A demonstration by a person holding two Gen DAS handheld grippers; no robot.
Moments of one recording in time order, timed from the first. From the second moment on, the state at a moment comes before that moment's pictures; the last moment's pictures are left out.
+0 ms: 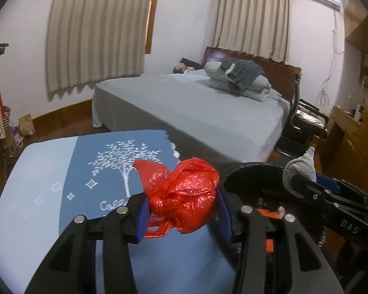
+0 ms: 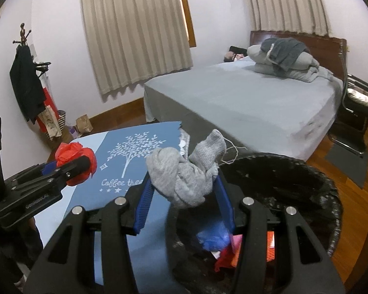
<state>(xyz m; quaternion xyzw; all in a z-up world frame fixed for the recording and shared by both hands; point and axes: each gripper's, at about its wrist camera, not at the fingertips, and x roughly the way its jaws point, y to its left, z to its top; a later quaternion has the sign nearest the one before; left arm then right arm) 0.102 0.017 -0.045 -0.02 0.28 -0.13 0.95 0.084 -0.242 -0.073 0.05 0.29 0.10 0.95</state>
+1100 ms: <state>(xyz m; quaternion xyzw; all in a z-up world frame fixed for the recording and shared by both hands) 0.098 -0.122 -0.039 0.04 0.28 -0.28 0.92 0.044 -0.347 -0.080 0.08 0.28 -0.01 0.96</state>
